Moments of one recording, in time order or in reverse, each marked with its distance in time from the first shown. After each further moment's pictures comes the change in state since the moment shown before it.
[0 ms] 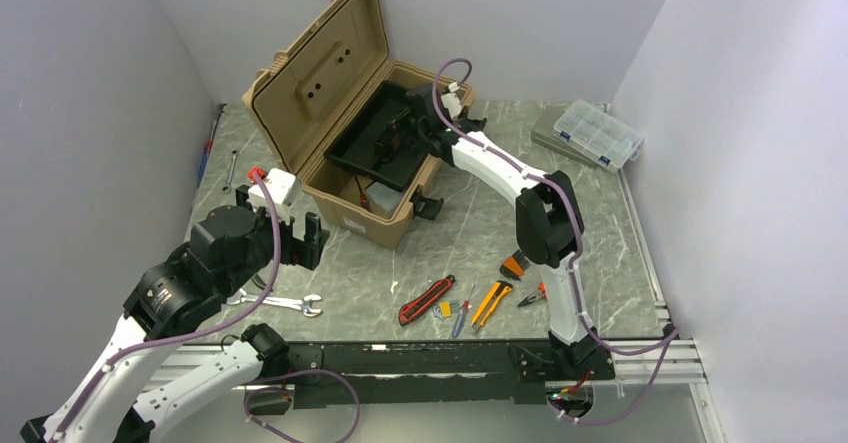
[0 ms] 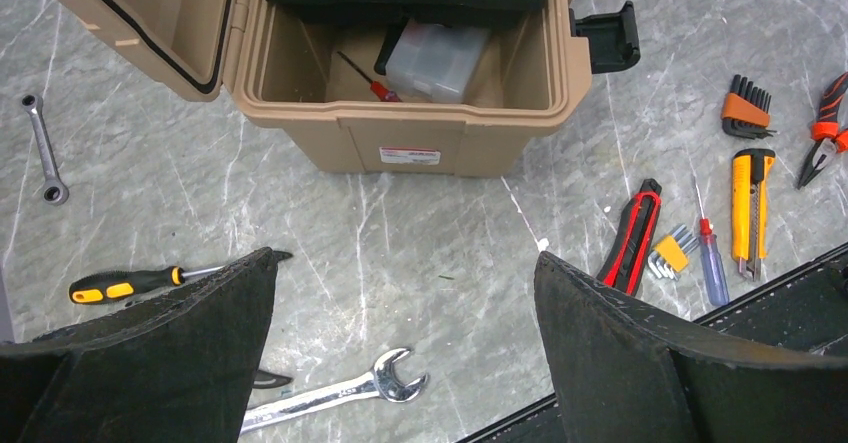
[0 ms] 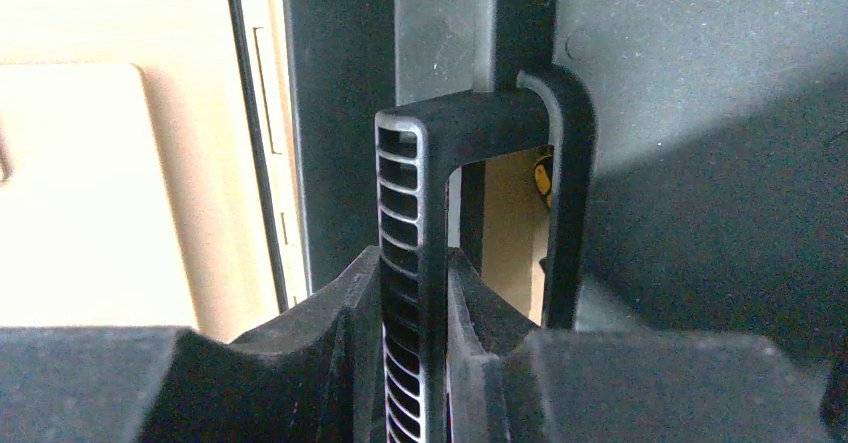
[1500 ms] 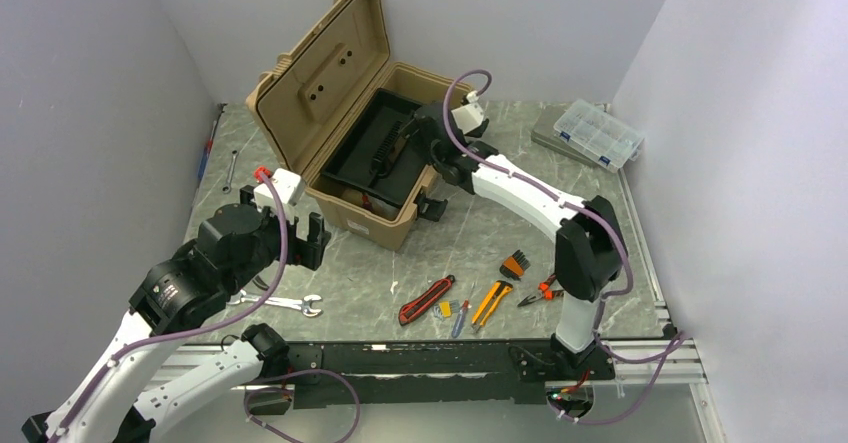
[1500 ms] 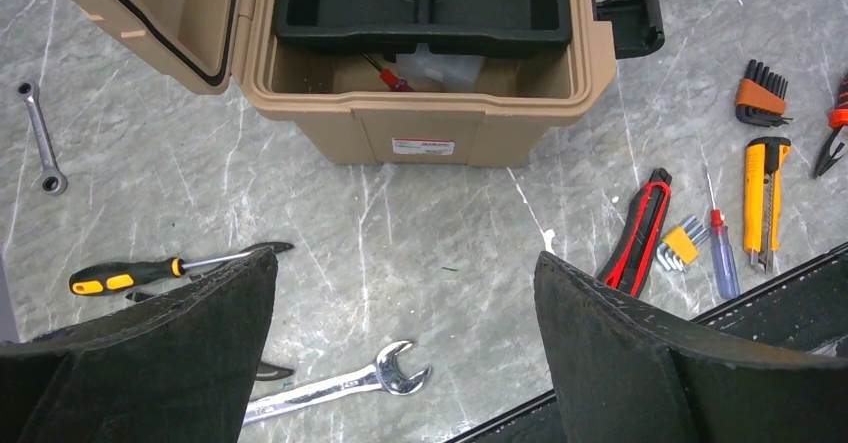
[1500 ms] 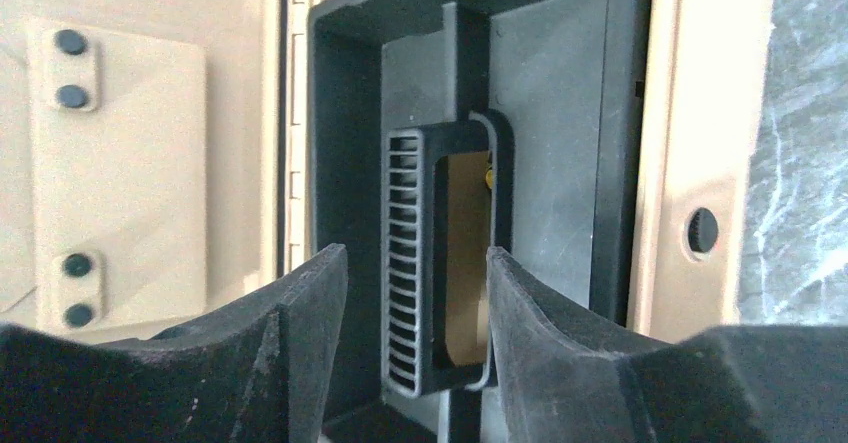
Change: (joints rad) left arm 0.000 0.014 -0.011 -0.008 -0.003 0.000; right arm 0.085 -0.319 -0.370 0.104 0.300 -0.092
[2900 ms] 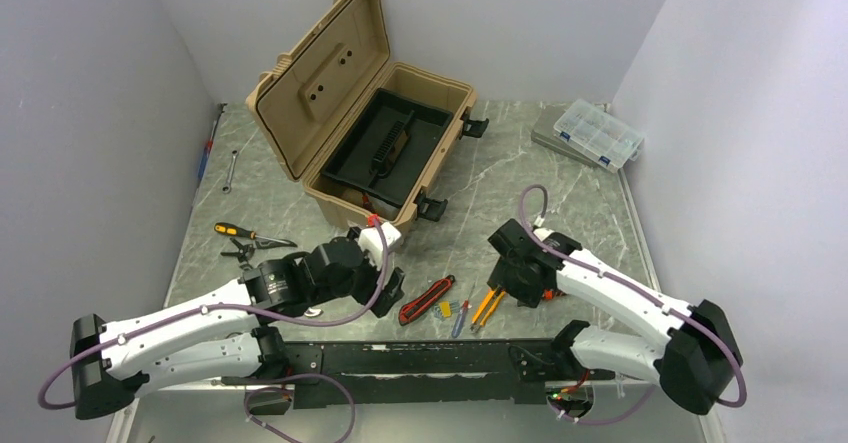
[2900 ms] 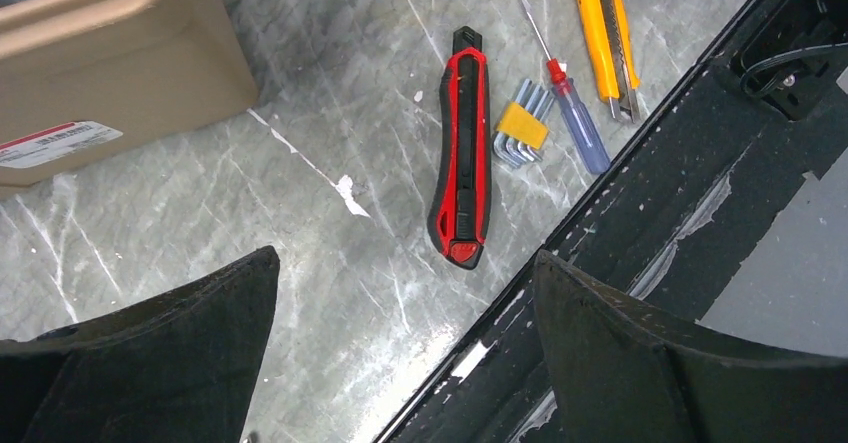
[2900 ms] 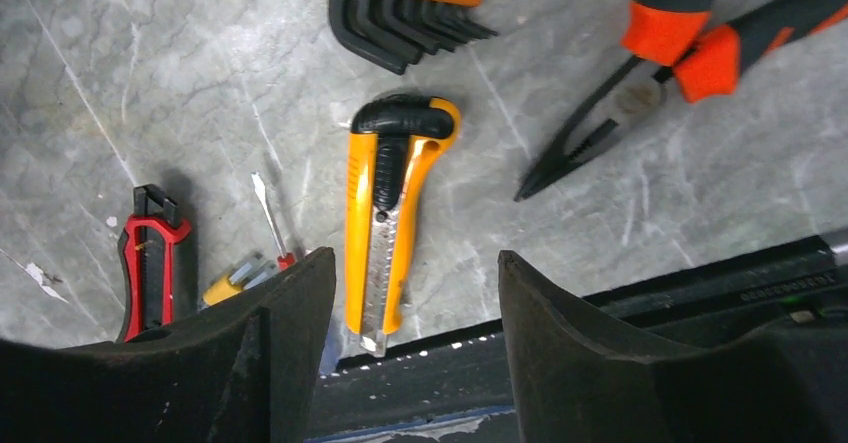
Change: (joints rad) left arm -0.380 0.204 -0.380 0.418 0.132 -0.121; right arm -0.002 -0.796 -0.866 -0.778 -0.217 -0.028
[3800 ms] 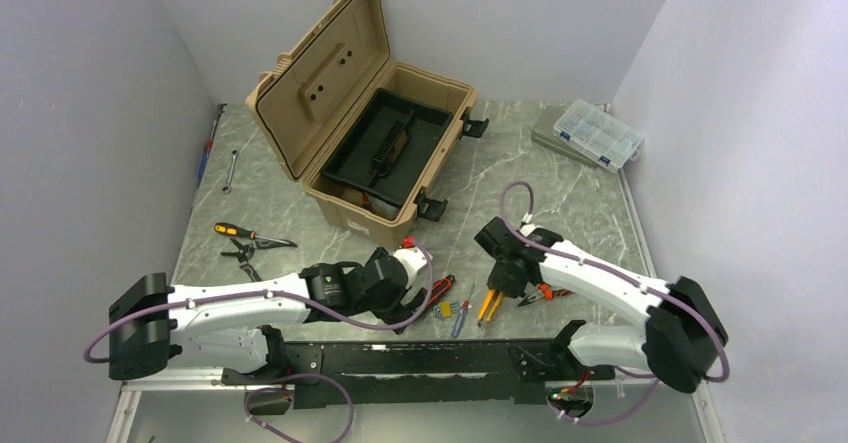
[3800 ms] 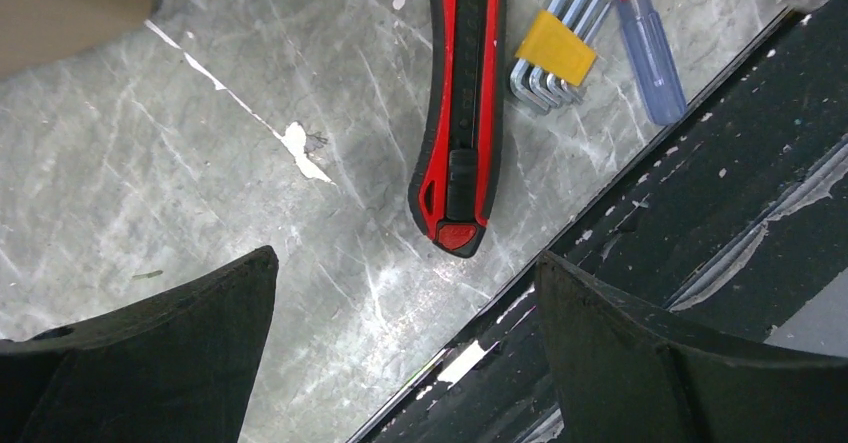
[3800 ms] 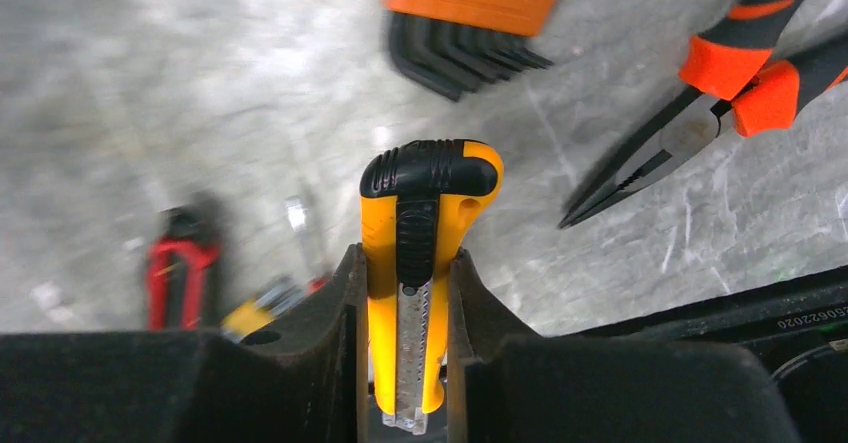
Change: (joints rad) left arm -0.136 0.284 -0.017 0.045 -0.097 -0.090; right arm 0.053 0.173 0.003 0.113 0.033 0.021
